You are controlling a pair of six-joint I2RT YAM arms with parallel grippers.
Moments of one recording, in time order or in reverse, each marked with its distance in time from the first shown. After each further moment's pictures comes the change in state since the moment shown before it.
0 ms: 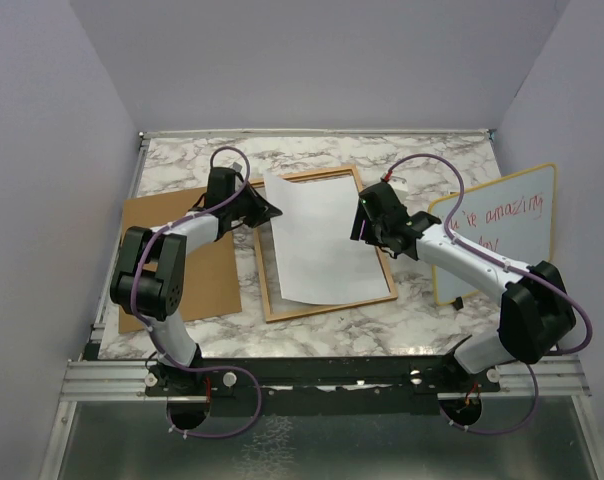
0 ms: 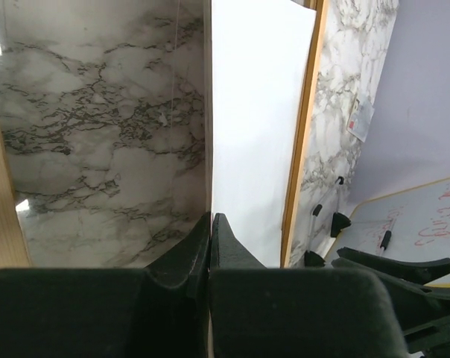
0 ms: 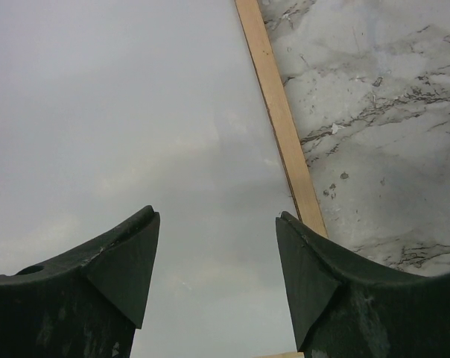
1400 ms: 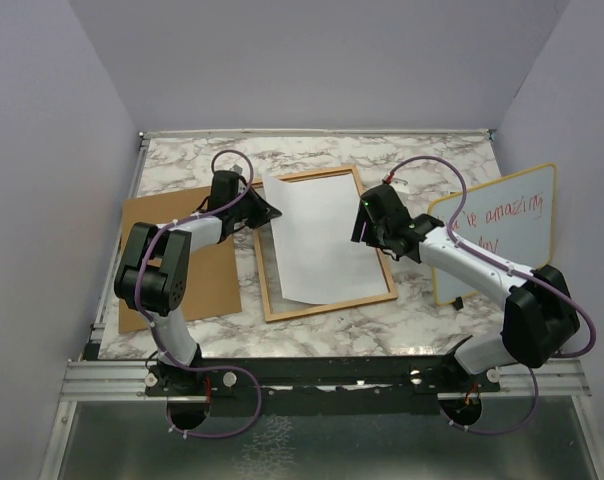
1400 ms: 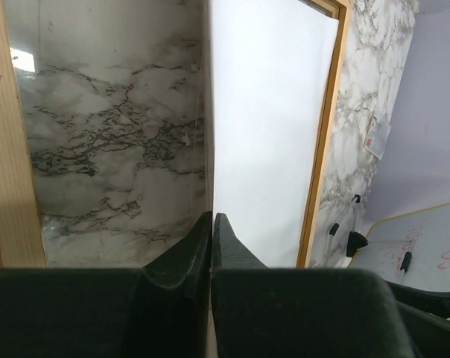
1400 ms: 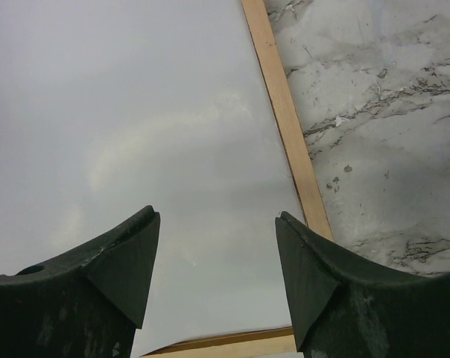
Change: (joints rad) left arm -0.014 0.039 -0.016 0.063 -0.073 0.003; right arm 0.000 -0.026 -0.023 0.006 -0.019 0.012
